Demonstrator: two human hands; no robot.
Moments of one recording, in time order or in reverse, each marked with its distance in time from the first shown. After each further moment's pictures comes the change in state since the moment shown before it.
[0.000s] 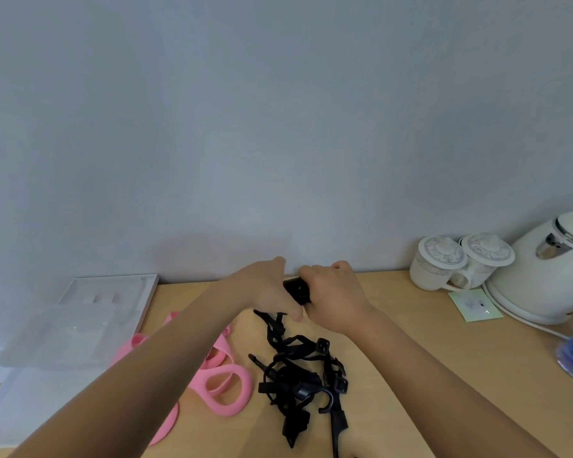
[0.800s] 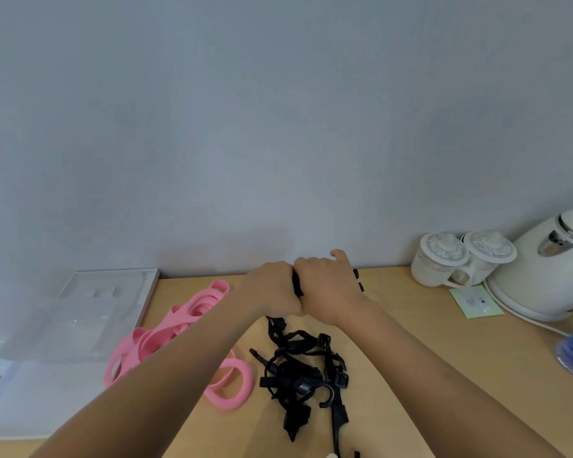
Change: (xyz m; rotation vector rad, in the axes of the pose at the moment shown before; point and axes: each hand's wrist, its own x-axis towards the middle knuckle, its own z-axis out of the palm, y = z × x) left_hand 0.025 -0.004 0.027 0.146 0.173 0.134; right_hand 0.008 -0.016 -0.009 -0.140 -0.114 0.037
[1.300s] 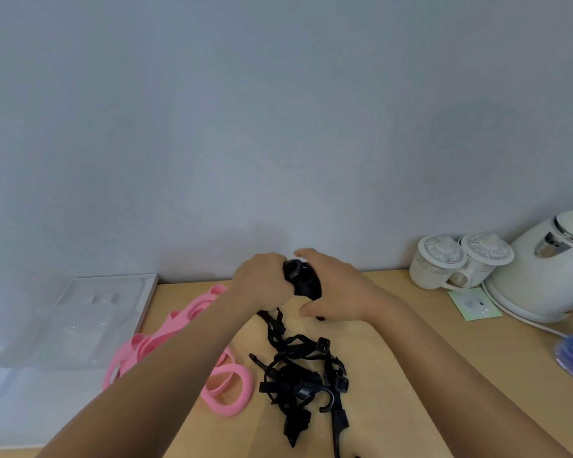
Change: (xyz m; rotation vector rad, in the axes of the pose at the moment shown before) left_hand 0.010 -0.012 -0.004 -0.102 0.201 -0.065; right_hand -0.008 0.031 -0.003 0.559 -0.085 -0.027
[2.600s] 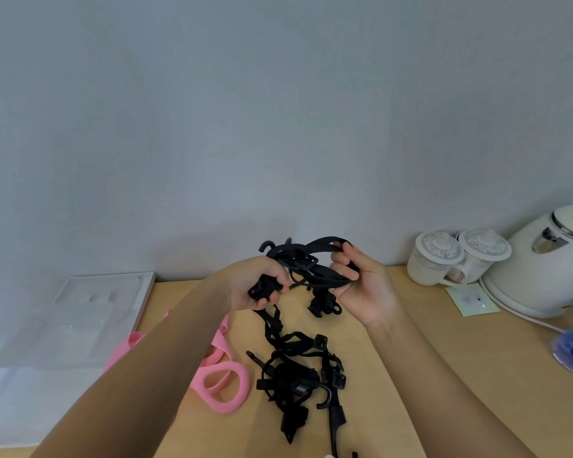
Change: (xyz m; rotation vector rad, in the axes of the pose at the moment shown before) left_hand -0.009 -0.008 -0.020 -1.051 -0.481 -0.392; right_hand -0.007 0.017 0.008 2.151 0.209 0.080
